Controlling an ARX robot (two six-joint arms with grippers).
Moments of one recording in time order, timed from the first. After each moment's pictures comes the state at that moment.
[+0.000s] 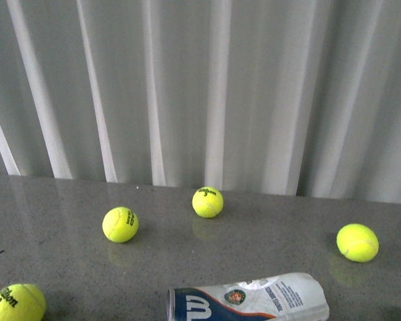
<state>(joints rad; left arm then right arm) 0.04 0.75 0.26 0.15 0.44 -0.36 0.00 0.00 0.00 0.00 0.00 -0.01</state>
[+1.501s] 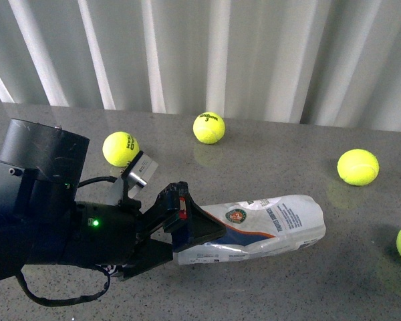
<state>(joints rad) -0.29 2.15 0.80 0.68 0.73 -0.58 0.00 0.00 0.00 0.00 0.00 -0.01</state>
